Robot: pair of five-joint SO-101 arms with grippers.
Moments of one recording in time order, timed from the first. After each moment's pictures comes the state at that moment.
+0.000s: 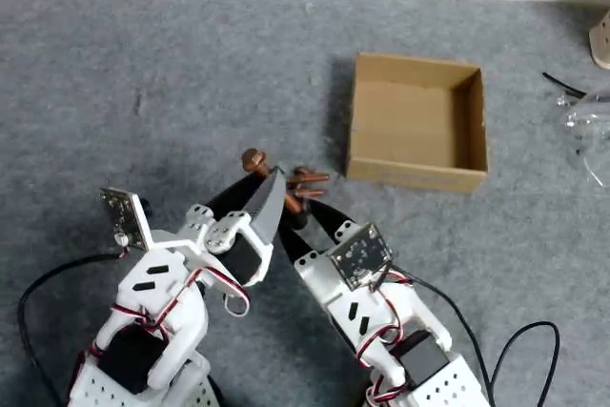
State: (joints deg) left arm 26.2 -101.5 78.2 35.0 40.0; right arm -40.7 -104.1 95.9 26.3 9.8
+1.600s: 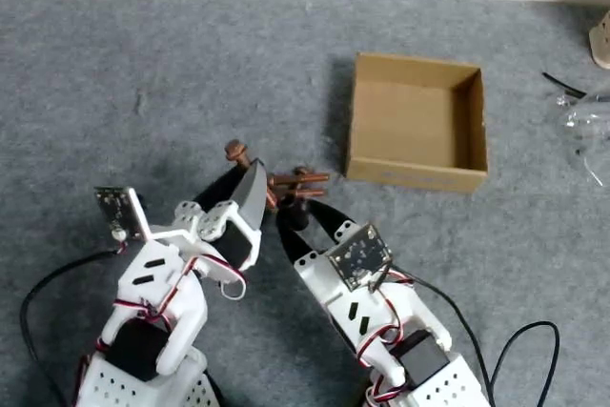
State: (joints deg) left arm 19.3 -101.5 83.4 31.3 39.9; right arm -40.6 -104.1 95.9 26.4 10.2
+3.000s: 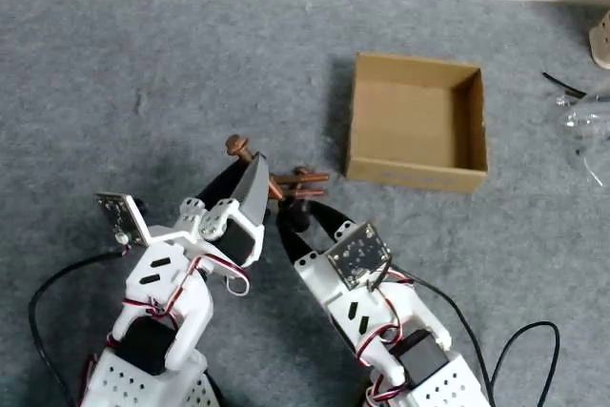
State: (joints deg) left arm 21.9 -101.6 90.0 21.8 42.9; right arm -40.7 -104.0 95.9 26.5 10.3
